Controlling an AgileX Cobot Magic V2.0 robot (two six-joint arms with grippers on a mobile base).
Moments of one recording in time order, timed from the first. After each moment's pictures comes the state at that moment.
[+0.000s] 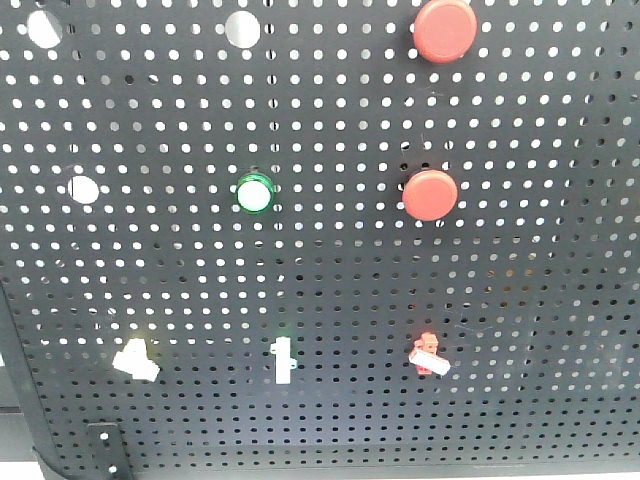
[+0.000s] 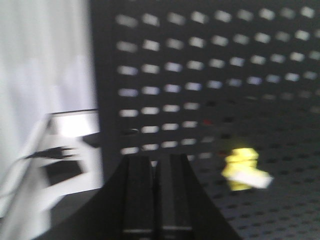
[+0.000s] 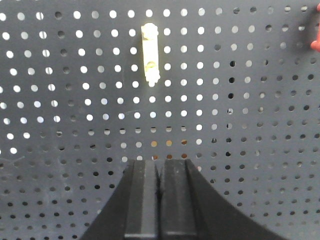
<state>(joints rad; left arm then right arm) -0.25 0.83 -0.49 0.04 -0.22 -0.02 -0.03 0.47 -0.41 0.00 -0.03 0.02</state>
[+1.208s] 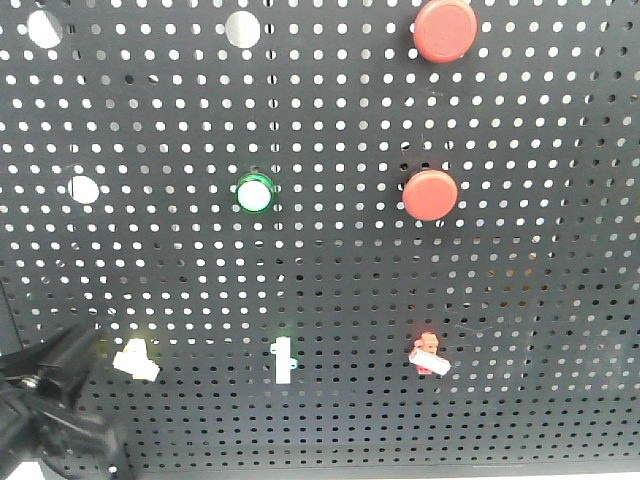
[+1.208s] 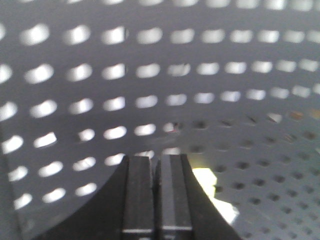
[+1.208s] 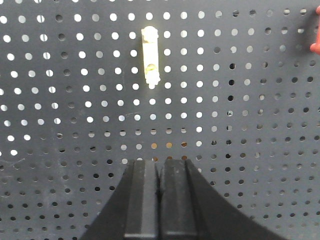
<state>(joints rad) -0.41 1.12 -0.49 -0.20 -0.57 0.17 -0.03 0.47 -0.41 0.00 -0.04 0.02</state>
